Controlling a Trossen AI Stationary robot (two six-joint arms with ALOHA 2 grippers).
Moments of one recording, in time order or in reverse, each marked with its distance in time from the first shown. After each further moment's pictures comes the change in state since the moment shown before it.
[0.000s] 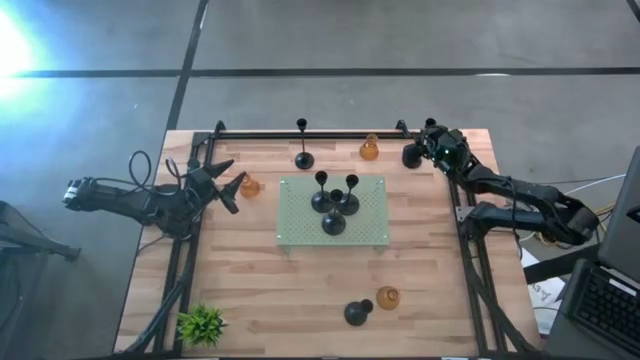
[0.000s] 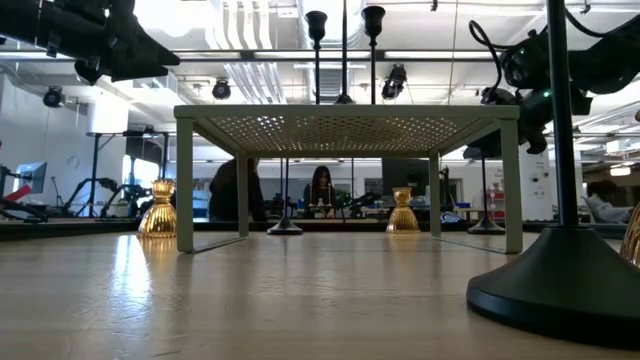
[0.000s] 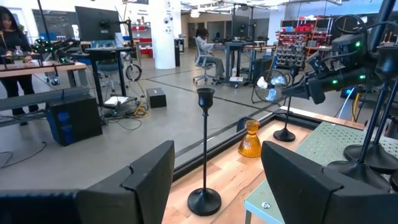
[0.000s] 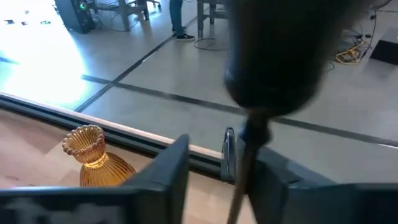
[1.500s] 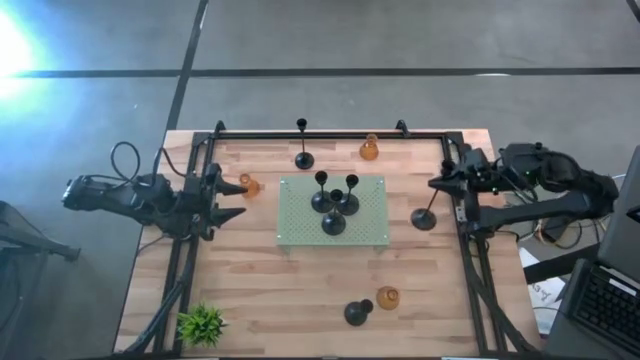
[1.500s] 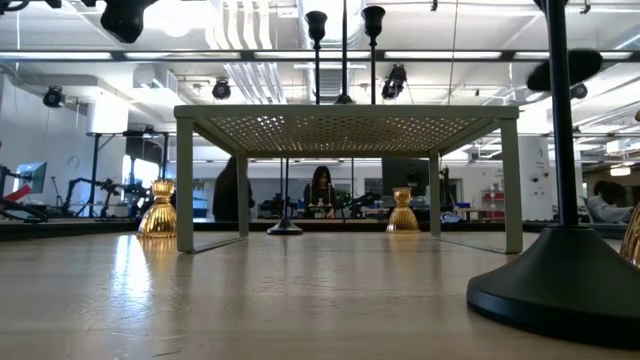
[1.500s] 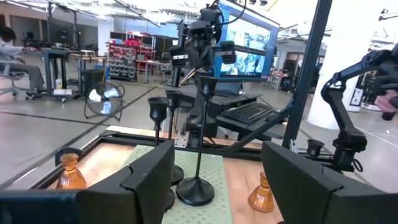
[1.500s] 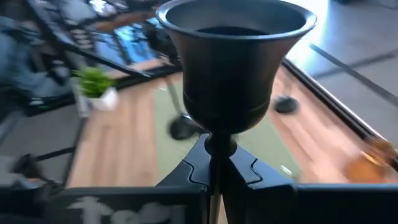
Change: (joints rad) left arm 0.000 0.024 0.167 -0.045 0.746 -0.095; right arm 0.853 -0.395 0.716 -1.137 -0.250 0.132
